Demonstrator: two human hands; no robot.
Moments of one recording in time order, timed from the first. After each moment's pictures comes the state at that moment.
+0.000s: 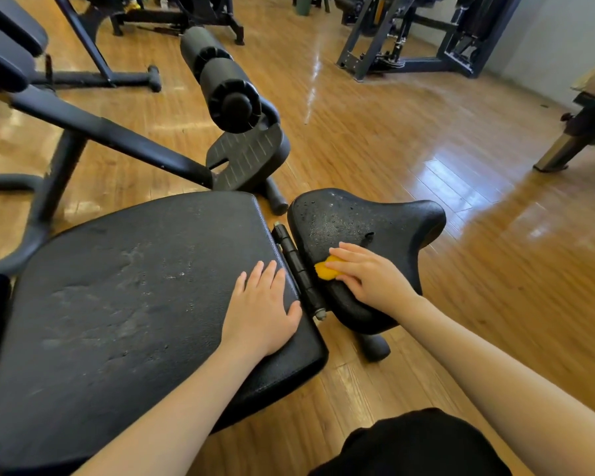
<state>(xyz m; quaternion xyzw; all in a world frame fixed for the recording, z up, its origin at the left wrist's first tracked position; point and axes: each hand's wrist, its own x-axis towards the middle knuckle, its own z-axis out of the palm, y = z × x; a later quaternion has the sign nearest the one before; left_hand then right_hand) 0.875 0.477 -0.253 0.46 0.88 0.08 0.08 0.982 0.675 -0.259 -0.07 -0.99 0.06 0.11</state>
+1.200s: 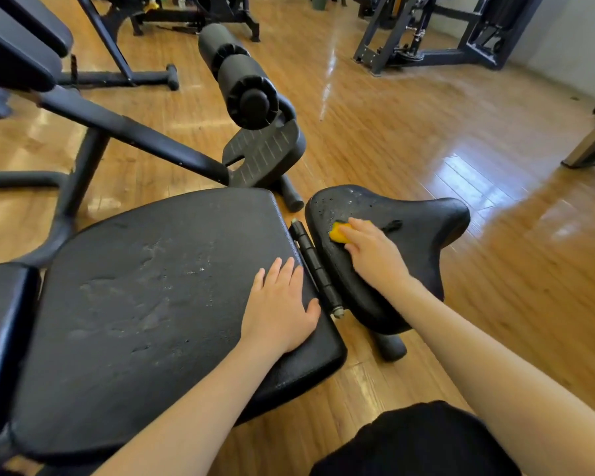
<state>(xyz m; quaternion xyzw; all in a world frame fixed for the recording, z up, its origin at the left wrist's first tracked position) 0.872 0.477 -0.255 0.46 0.88 0.09 0.08 0.932 0.664 -0.252 -0.24 -0.96 0.10 0.12</state>
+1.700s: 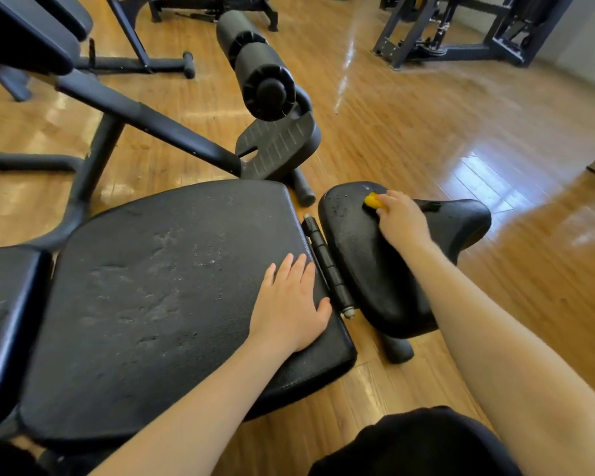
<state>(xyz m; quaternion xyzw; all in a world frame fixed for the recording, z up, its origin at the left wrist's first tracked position) 0.871 0.475 -0.254 0.46 0.88 0.09 0.09 0.900 0.718 -0.239 -0.34 -0.92 0.13 0.12</state>
